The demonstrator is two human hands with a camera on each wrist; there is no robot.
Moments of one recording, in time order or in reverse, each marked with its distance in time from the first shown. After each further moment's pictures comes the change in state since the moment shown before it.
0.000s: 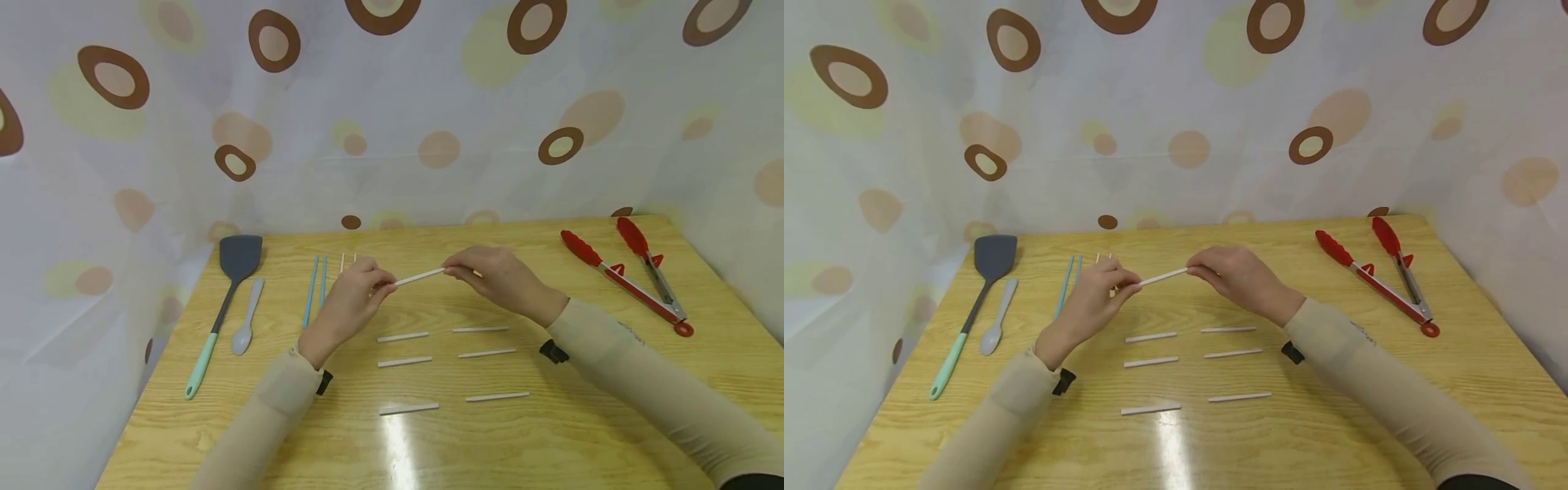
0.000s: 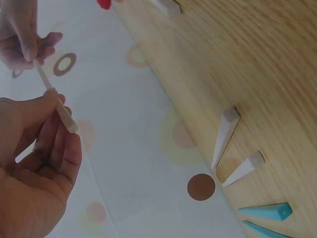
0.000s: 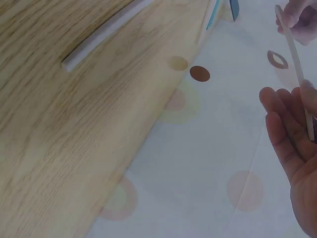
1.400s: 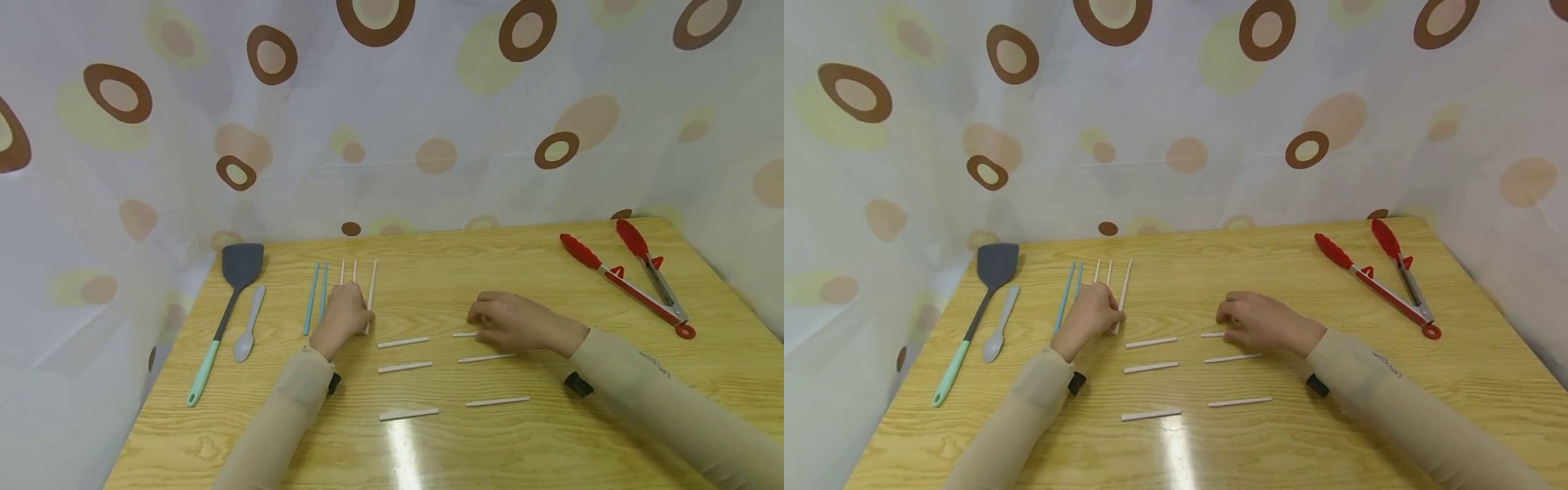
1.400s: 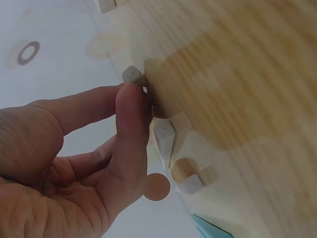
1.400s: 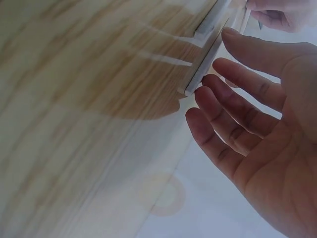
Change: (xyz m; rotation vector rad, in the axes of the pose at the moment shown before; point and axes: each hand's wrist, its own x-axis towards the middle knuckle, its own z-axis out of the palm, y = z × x) left_hand 0.000 -0.023 0.020 -0.027 -0.278 -0.670; right_hand -0.062 -0.001 0.008 0.035 -0.550 0.314
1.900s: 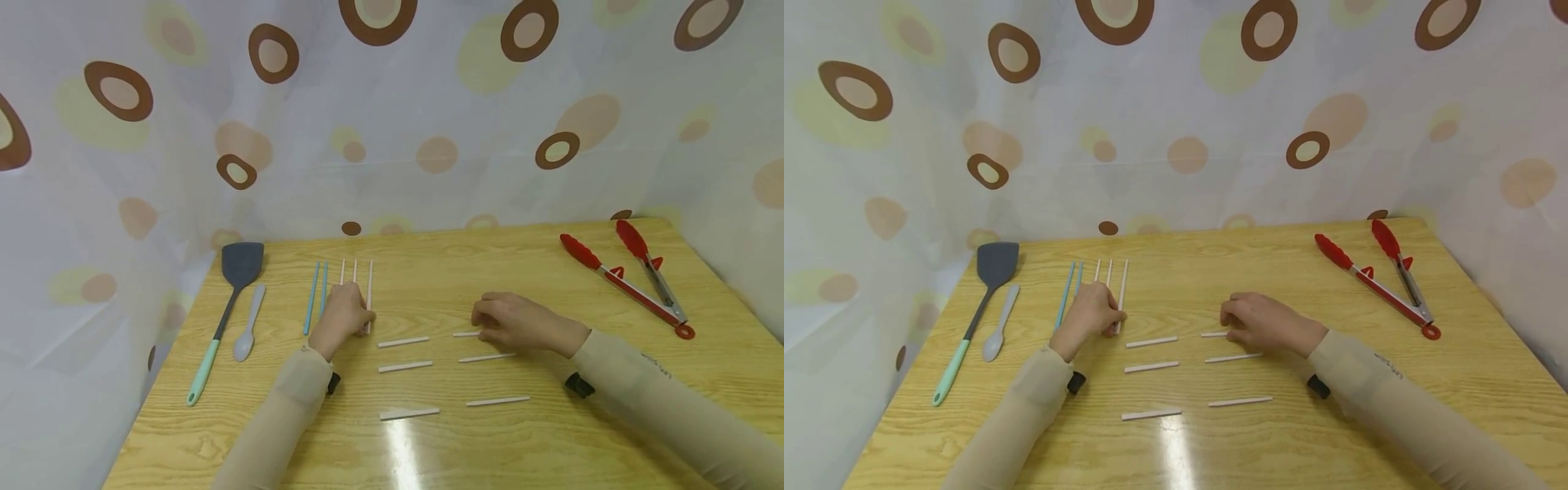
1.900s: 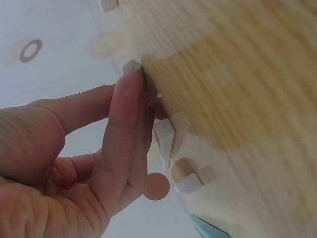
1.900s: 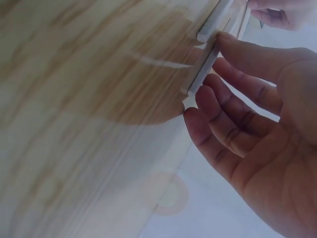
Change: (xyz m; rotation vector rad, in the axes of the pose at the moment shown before) left_hand 0.000 -0.001 0.000 -0.045 -0.047 -0.040; right_hand -0.002 0.001 0.000 0.021 0.014 -0.005
